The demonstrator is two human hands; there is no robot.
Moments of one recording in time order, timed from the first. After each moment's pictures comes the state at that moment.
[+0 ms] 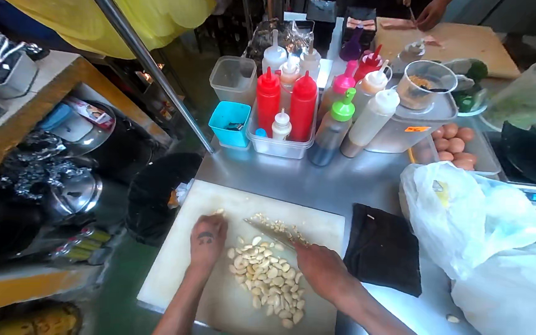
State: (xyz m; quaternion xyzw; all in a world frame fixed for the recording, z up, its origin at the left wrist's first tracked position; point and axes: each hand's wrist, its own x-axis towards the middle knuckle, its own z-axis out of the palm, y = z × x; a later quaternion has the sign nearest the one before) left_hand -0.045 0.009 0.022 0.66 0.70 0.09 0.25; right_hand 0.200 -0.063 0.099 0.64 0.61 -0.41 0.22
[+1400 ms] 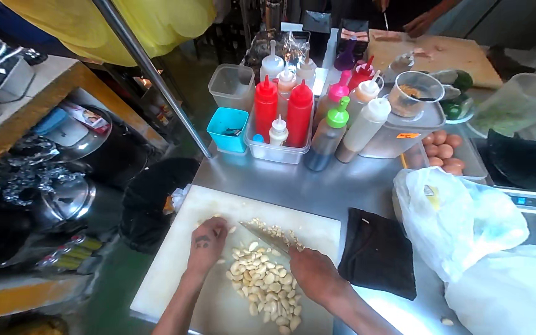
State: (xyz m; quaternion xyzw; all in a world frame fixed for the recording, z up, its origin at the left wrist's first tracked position) left_hand -0.045 0.014 0.020 0.66 0.68 0.13 0.30; right_hand 0.193 -0.060 0.098 0.64 0.61 -0.41 0.21
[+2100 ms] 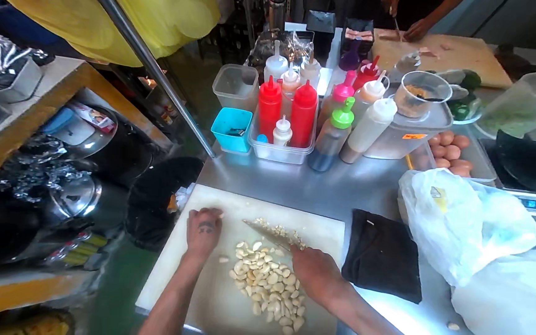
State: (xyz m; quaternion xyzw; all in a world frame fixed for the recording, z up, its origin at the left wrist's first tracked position) left_hand -0.060 0.045 0.010 0.70 0.68 0.07 0.19; right_hand 0.186 -0.055 0.106 0.64 0.61 -0.40 0.23
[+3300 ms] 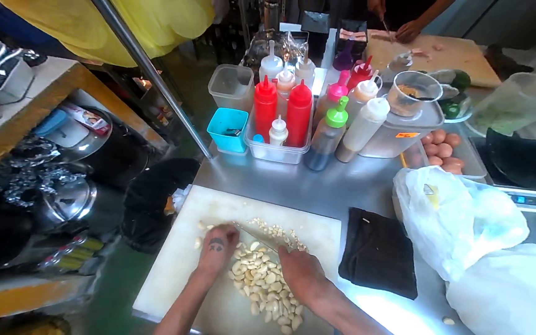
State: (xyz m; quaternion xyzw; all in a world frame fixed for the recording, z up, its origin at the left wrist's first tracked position) left_hand -0.033 0.009 0.015 0.70 0.64 0.03 0.31; right_hand 0.166 -0.056 0.095 0.63 0.62 -0.40 0.24
